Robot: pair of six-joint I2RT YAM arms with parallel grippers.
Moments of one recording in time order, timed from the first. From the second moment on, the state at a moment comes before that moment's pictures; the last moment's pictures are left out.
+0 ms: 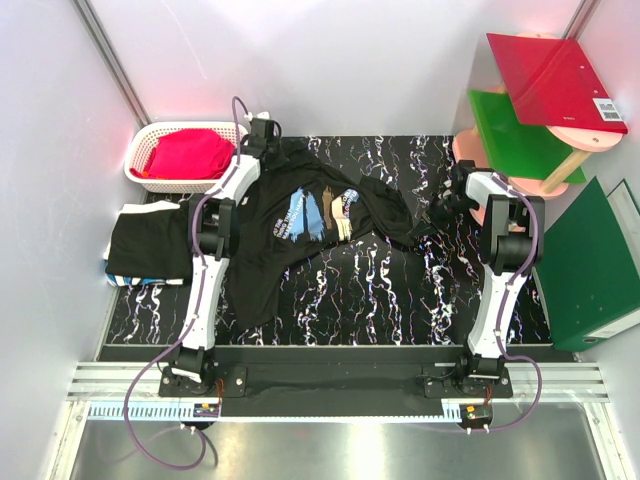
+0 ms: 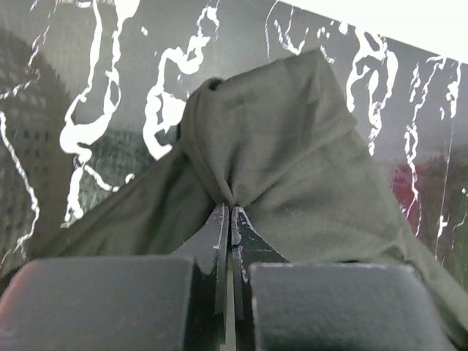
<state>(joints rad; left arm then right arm) -0.20 2.65 2.38 -0.40 -0.03 -0.46 -0.06 2.18 1.58 -0.88 -0.59 0.51</state>
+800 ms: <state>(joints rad) 0.05 1.75 2.05 -0.17 0.11 -0.56 -0.05 2.14 2.65 -0.96 -0.38 0.49</state>
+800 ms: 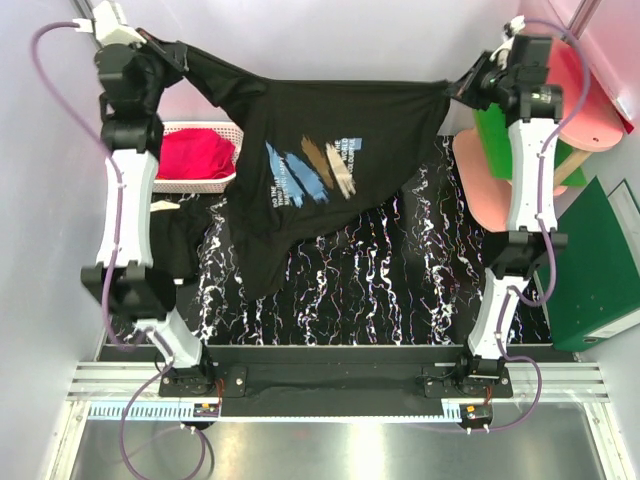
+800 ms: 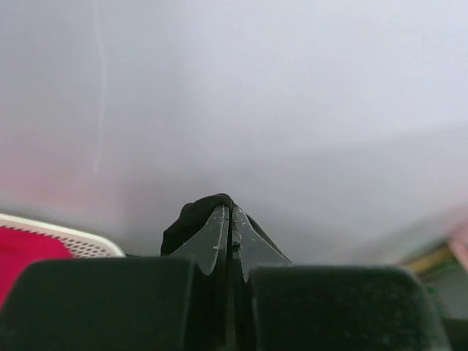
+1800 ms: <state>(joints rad) 0.09 1.04 1.43 -0.26 0.34 -0.57 -0.05 1.34 1.72 -0.78 -0.41 0.40</state>
